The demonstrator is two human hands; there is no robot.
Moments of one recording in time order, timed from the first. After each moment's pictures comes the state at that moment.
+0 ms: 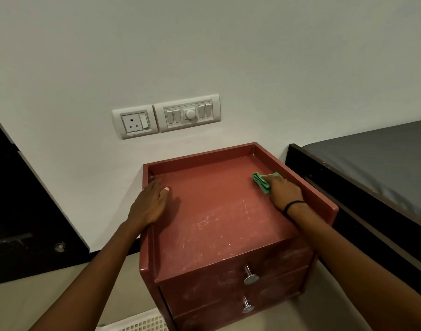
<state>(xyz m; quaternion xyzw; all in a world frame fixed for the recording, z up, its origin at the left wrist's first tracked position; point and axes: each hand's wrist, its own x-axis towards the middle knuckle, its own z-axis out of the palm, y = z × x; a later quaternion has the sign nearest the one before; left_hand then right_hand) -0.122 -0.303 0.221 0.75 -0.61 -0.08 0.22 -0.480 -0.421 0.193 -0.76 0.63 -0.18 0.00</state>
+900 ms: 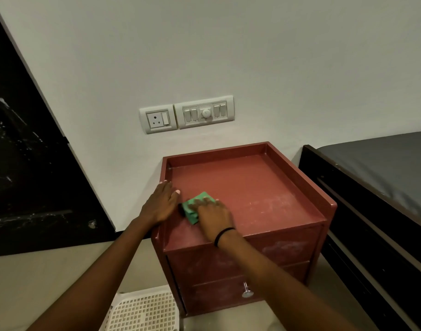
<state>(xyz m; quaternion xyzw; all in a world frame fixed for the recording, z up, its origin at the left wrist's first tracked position) -0.150 -0.237 0.229 0.77 -0.60 -0.10 0.19 -0.320 -0.282 0.177 -0.90 0.41 -0.17 -0.02</state>
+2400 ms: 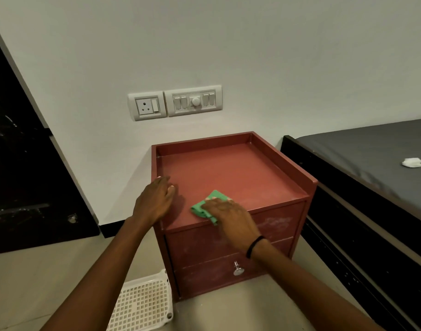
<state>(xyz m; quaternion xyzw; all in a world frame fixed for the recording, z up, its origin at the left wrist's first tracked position) -0.169 -0.194 0.221 0.75 -0.62 -0.03 0.23 -0.399 -0.218 0.164 -0.89 0.36 -0.26 -0.02</state>
